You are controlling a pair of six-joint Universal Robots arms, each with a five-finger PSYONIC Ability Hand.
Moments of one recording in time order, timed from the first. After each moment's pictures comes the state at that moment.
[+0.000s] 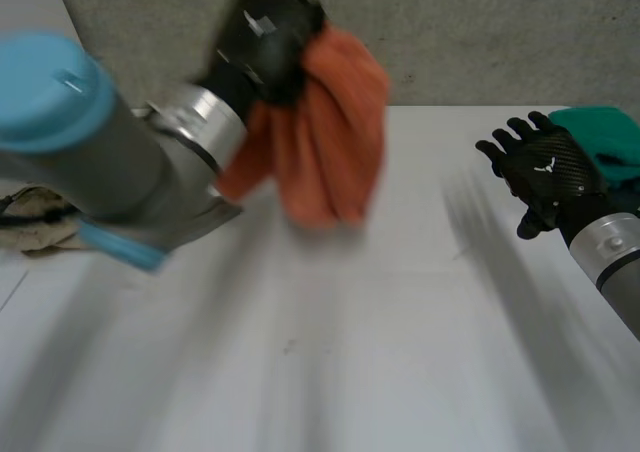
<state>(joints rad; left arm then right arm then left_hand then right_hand) 4.13 -2.03 -1.19 3.51 -1.35 3.34 1.67 -1.36 1.83 -0.43 1.16 2.46 1.06 1.17 1.19 1.20 0.94 0.22 0.21 0.21 0.21 0.04</state>
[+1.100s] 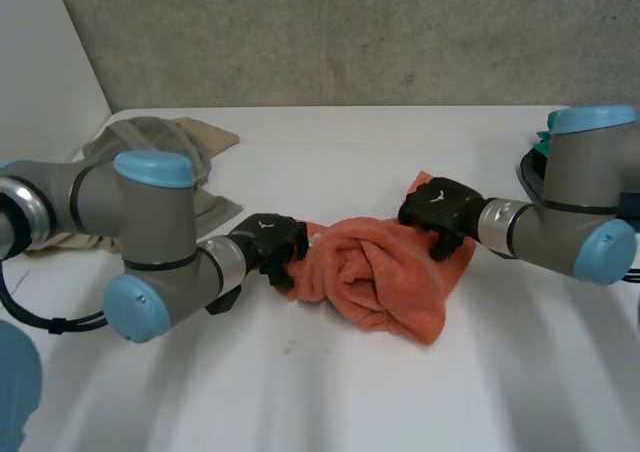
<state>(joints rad) 4.22 -2.37 -1.14 2.99 -1.31 3.30 1.84 -0.66 0.87 0.36 1.03 2.35 1.06 1.03 1.03 1.02 0.83 0.91 0.93 0.92 0.92 0.74</state>
